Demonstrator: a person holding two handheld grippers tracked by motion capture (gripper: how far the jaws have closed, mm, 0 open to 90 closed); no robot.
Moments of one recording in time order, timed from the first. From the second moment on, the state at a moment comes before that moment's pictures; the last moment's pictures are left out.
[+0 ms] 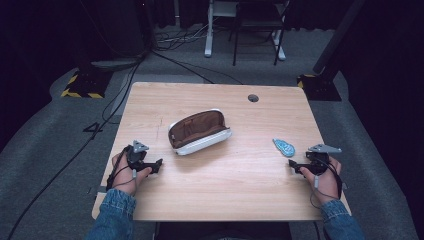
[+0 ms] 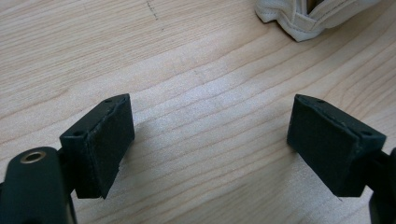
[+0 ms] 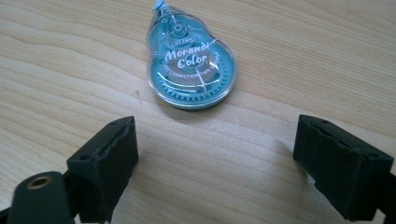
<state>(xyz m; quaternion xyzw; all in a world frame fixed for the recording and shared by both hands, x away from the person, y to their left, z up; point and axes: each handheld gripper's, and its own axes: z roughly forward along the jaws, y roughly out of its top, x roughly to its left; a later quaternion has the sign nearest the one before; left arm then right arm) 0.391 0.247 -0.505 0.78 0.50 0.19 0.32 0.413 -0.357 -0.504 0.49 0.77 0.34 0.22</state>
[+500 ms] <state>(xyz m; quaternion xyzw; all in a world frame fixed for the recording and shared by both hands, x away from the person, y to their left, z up) 0.388 0.258 -0.478 0.78 0.50 0.17 0.35 0.413 -0.357 -0.504 0.49 0.77 0.34 0.22</state>
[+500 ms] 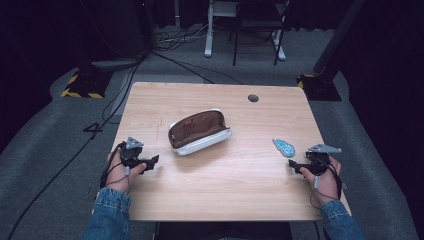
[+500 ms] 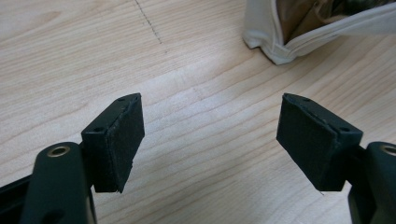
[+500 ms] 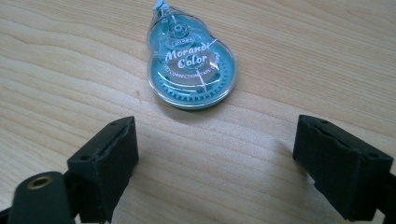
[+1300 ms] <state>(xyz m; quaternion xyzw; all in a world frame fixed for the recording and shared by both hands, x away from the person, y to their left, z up) 0.397 0.248 -0.433 0.75 0.47 0.19 0.42 0.413 -0.357 -0.504 0.49 0.77 0.34 0.22</state>
